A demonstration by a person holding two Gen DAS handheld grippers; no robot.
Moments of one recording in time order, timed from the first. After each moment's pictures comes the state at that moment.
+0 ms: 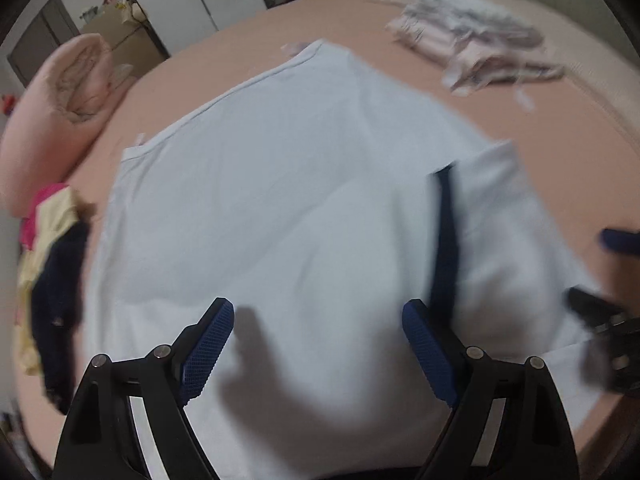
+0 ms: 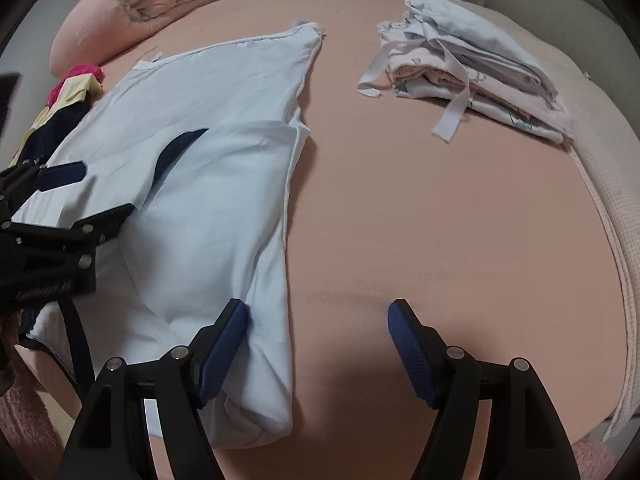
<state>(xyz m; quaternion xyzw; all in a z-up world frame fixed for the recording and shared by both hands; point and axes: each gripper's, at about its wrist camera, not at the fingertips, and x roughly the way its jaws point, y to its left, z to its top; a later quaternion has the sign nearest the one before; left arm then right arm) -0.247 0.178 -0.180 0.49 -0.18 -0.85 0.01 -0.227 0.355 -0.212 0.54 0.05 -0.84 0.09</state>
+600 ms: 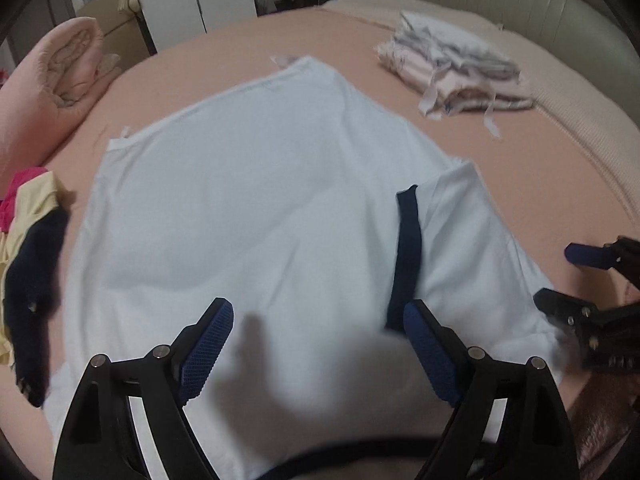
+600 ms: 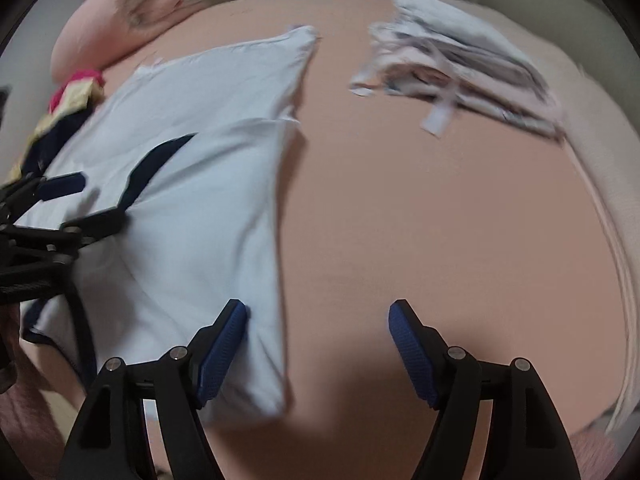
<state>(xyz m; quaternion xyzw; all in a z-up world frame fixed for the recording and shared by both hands) -0.218 0.155 -0.145 0.49 -0.07 -0.87 -0.07 -0.211 0.362 -0.196 0.53 0.01 -0.84 0.09</state>
